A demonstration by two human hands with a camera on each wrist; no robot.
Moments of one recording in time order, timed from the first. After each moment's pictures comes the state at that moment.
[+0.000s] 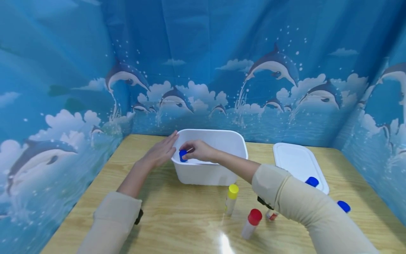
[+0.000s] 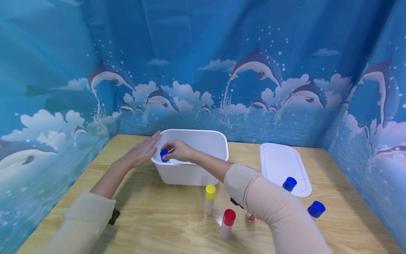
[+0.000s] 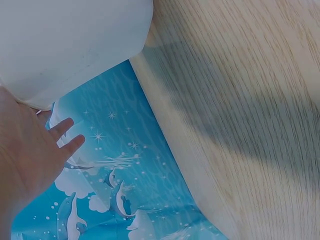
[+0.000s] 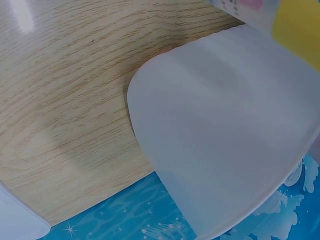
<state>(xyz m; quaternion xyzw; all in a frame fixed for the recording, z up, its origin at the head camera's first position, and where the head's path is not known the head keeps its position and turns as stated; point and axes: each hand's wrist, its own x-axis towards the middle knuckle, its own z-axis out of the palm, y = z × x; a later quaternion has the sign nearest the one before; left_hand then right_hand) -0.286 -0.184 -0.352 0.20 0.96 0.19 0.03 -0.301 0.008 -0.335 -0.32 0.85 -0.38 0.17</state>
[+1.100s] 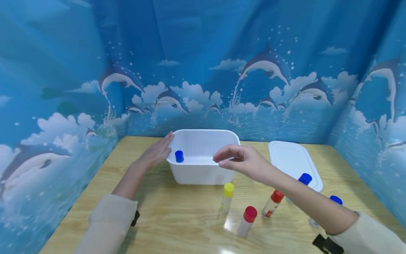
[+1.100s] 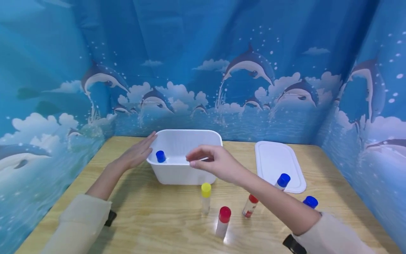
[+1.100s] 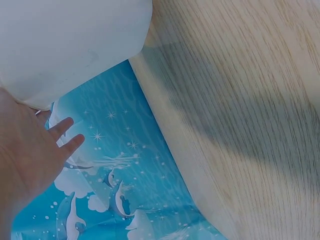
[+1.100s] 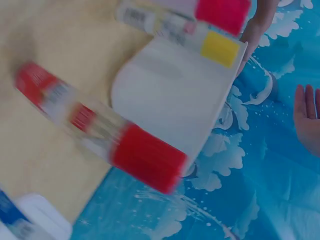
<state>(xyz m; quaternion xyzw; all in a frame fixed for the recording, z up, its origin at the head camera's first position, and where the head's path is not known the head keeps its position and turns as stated) -0.286 -0.181 -0.355 0.18 0.96 0.20 0.04 -0.180 0.127 -0.266 -0.29 0.79 -0.52 0.12</state>
